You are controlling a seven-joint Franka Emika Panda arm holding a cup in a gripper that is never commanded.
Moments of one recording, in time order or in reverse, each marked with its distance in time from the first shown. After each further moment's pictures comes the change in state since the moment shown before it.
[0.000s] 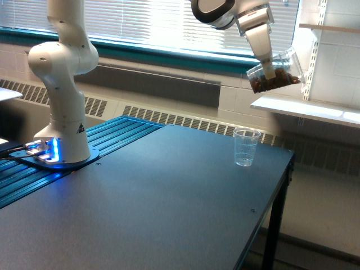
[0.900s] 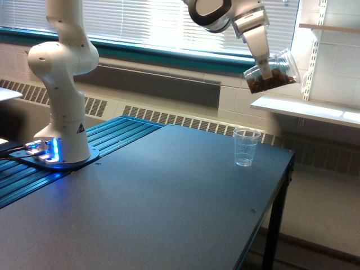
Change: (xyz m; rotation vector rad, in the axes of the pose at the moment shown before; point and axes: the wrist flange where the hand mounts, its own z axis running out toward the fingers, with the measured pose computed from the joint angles) arm -0.028 -0.006 -0.003 0.014 0.019 -0.062
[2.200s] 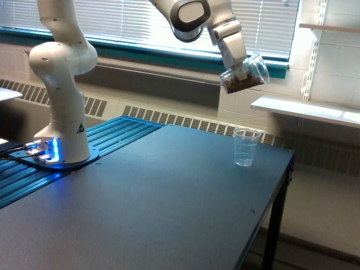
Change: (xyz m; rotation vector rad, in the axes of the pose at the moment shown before) arm -0.131 -0.031 -0.020 0.016 -0.003 -0.238
